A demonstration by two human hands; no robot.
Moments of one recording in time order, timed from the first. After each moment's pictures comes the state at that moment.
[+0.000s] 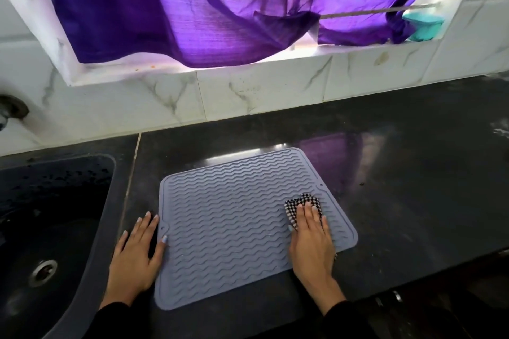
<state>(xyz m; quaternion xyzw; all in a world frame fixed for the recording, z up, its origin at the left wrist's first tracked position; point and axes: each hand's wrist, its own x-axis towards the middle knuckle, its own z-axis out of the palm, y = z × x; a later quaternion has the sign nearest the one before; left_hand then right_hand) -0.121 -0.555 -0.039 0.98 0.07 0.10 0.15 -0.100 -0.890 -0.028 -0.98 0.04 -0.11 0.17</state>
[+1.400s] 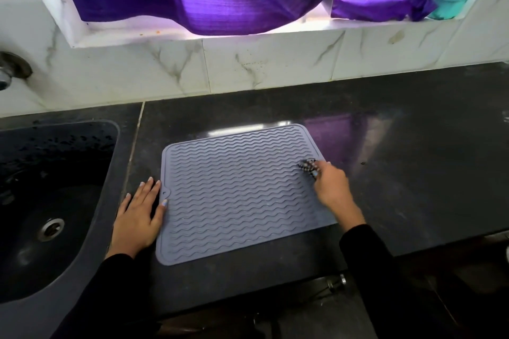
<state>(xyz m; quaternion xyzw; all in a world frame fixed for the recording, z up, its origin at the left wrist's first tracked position) -0.120 -0.554 -0.038 0.98 0.07 0.09 0.14 -0.044 -0.937 0.034 -0.97 0.07 0.02 0.24</state>
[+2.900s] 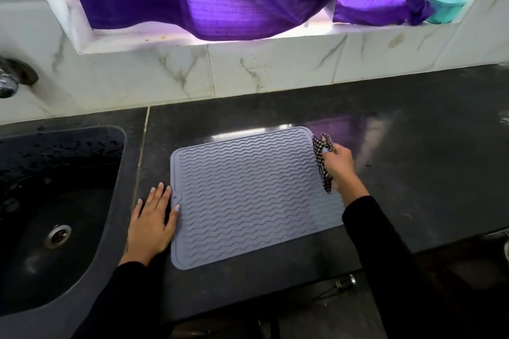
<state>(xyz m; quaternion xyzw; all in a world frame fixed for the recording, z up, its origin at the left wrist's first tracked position) -0.119 -0.556 -0.034 0.98 0.07 0.07 0.15 -0.006 -0.920 0.056 -0.82 0.24 -0.01 0.52</state>
